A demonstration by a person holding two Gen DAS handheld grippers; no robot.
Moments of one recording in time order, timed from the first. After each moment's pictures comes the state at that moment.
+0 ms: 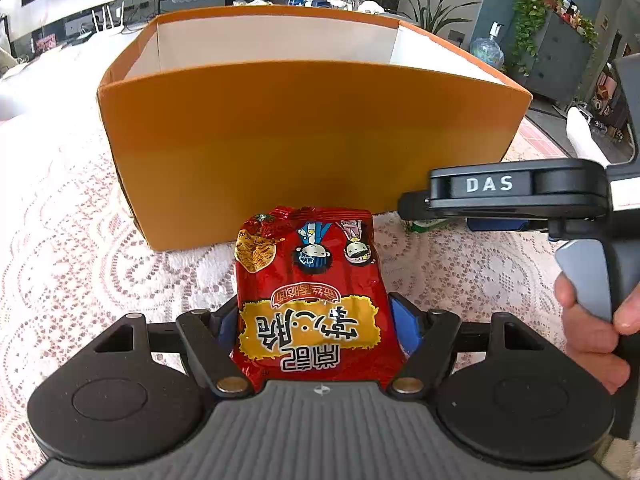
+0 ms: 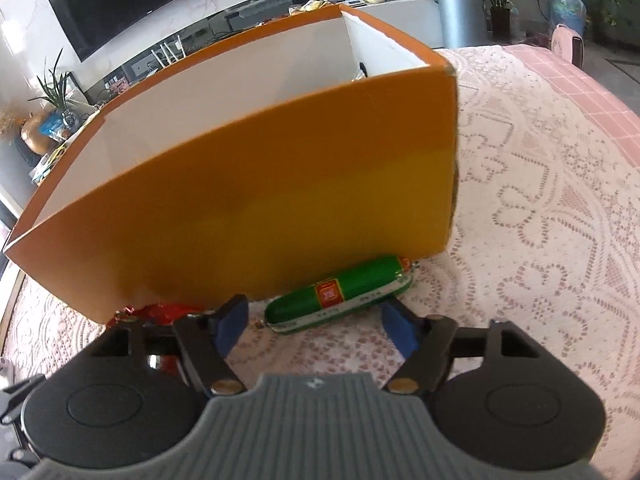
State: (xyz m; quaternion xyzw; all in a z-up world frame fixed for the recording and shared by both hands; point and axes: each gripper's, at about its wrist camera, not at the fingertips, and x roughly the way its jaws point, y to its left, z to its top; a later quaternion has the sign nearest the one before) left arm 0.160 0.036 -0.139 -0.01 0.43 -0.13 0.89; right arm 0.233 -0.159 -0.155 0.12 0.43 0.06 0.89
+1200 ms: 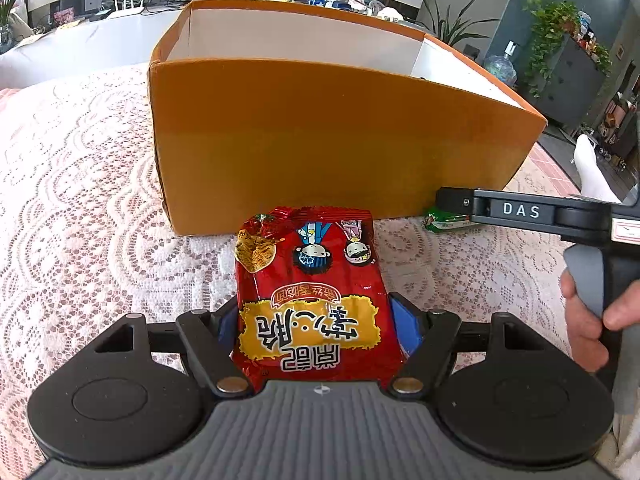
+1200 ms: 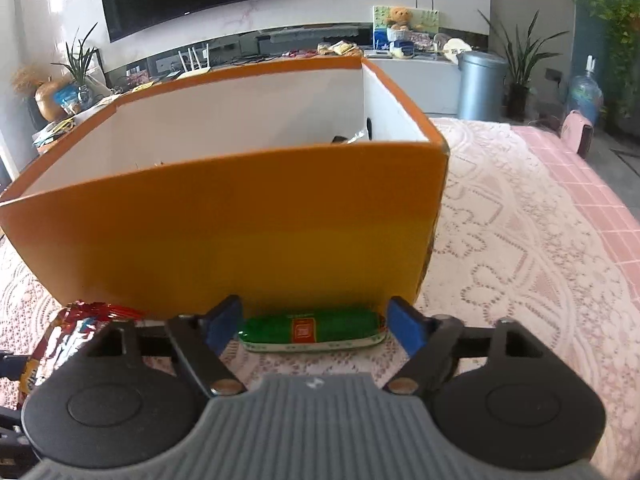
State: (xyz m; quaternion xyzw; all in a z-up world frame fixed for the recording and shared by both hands) left arm 0.157 0.055 -0.132 -0.05 0.43 -0.12 0.89; right arm 0.223 -0.170 -0.156 0.02 0.37 0.07 0.93
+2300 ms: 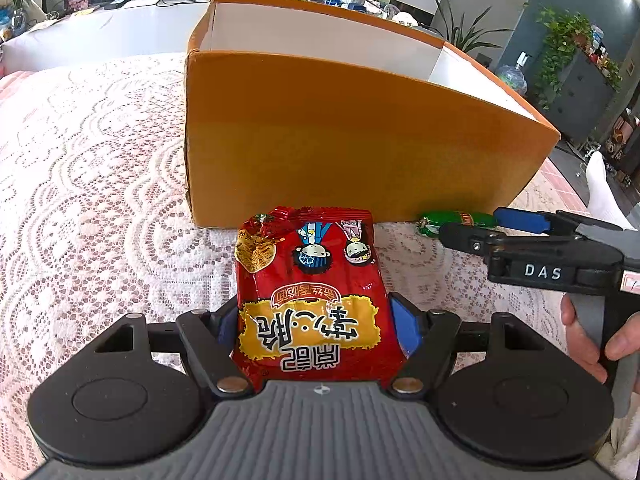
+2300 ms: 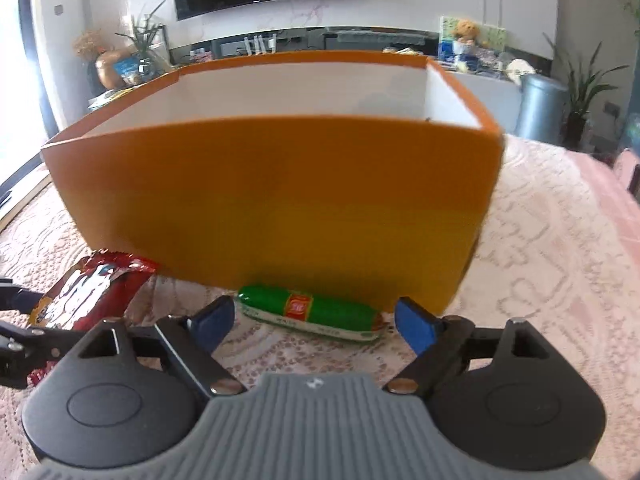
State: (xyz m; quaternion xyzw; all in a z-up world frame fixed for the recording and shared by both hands) left arm 0.152 0.064 -0.128 -0.08 0.44 -0.10 0.89; right arm 0.222 -0.169 -0.165 -0.02 0.36 0.17 0.92
